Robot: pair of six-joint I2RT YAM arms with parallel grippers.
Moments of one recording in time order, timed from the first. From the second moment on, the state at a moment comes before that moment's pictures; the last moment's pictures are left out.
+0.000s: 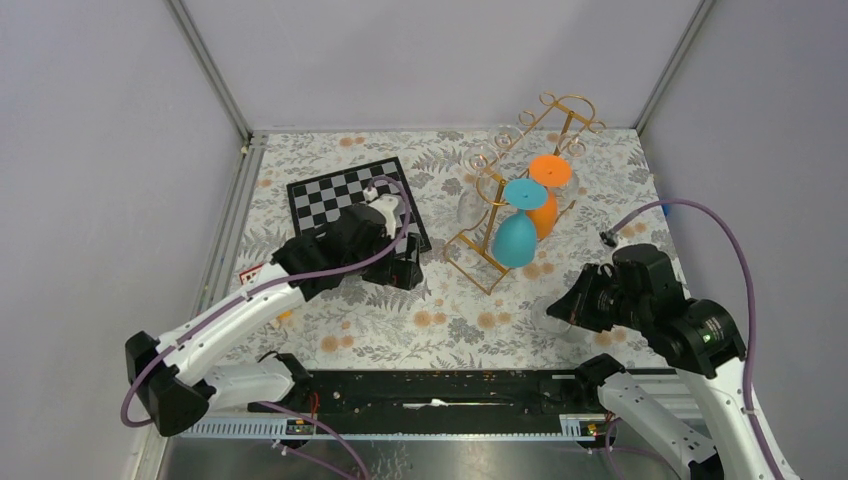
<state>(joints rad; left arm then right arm) -0.81 1.15 1.08 -0.75 -0.02 -0.49 0.46 0.64 1.11 -1.31 -0.17 0.74</state>
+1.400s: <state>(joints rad) -0.72 0.97 0.98 -0.75 0.04 -0.46 -0.38 1.23 1.57 -0.90 -0.49 0.75</state>
